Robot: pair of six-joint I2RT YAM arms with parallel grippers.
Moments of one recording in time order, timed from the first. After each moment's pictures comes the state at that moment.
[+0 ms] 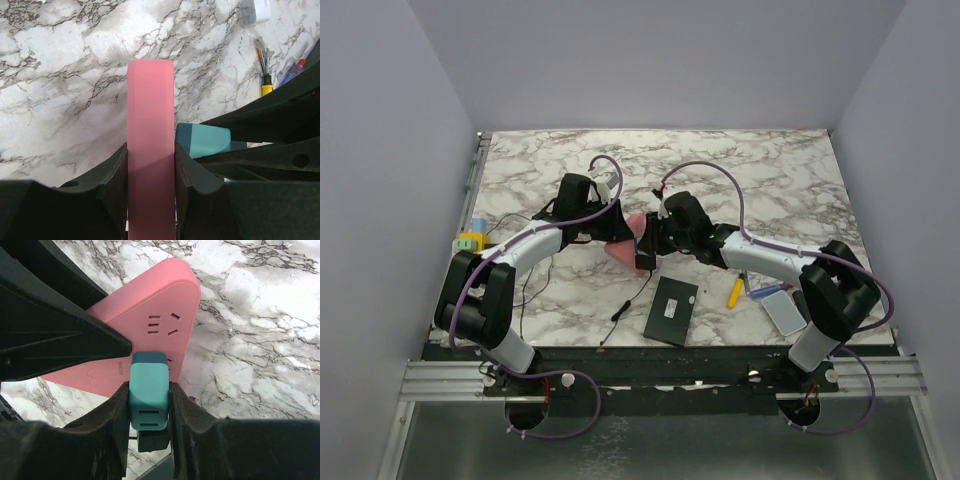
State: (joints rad) left arm -0.36 1.57 0.95 -0.11 0.52 -0.29; right arm 0.77 1.67 1.04 -0.01 -0.07 0.42
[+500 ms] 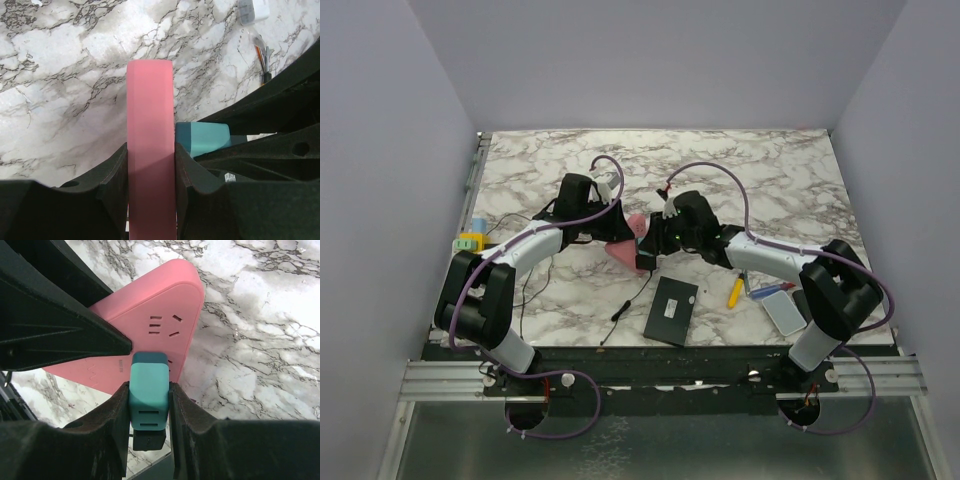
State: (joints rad) left arm -0.36 1.57 0.95 -0.10 0.52 -0.28; right arm 0.74 1.67 1.00 0.06 -0.18 0.40
